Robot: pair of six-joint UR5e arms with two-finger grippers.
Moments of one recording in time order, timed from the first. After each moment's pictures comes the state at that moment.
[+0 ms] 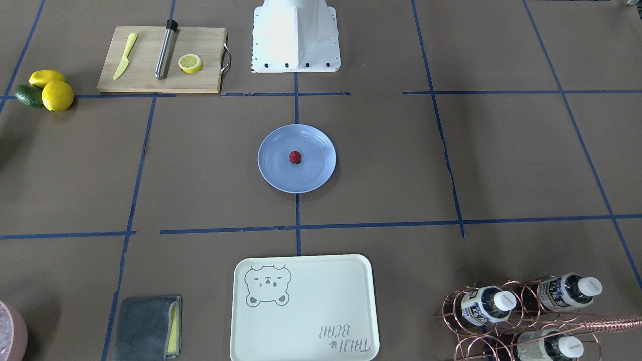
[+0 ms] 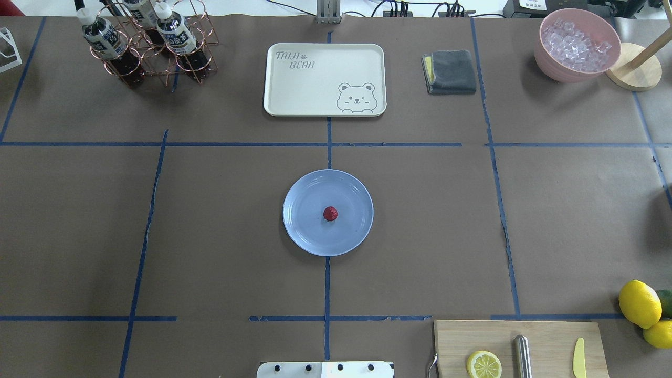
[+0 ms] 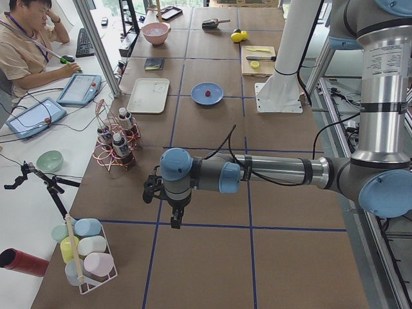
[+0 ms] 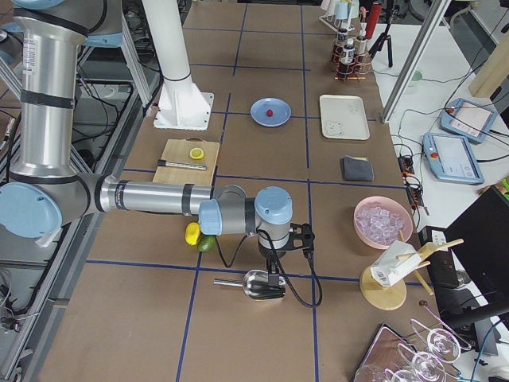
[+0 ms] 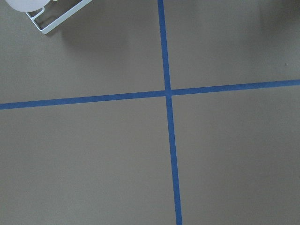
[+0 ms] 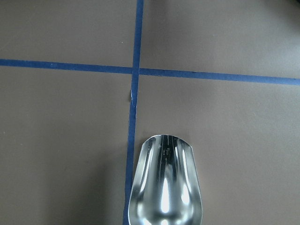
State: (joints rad) left arm -1.58 -1.51 -1.67 -1.62 -2.37 0.03; right arm 1.54 -1.71 1.69 -1.45 2.28 0.04
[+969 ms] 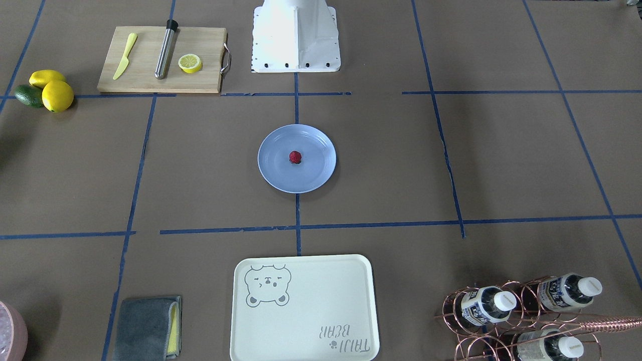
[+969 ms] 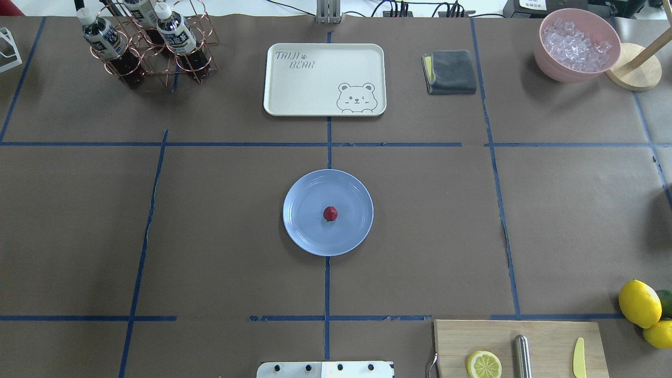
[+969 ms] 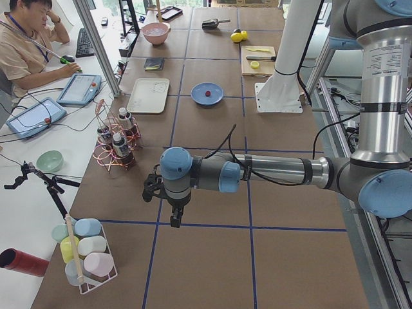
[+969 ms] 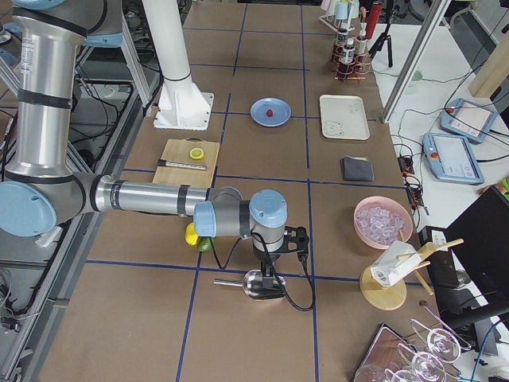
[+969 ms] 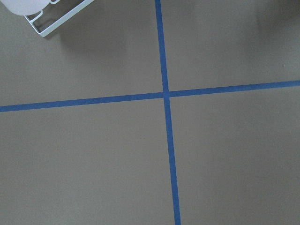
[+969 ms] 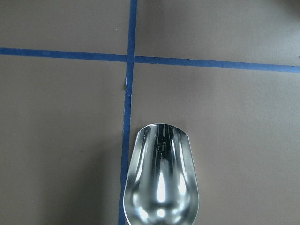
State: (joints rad) left arm -1.58 -1.51 -1.68 -1.63 -2.37 0.03; right arm 1.54 -1.74 1.69 -1.45 2.28 0.04
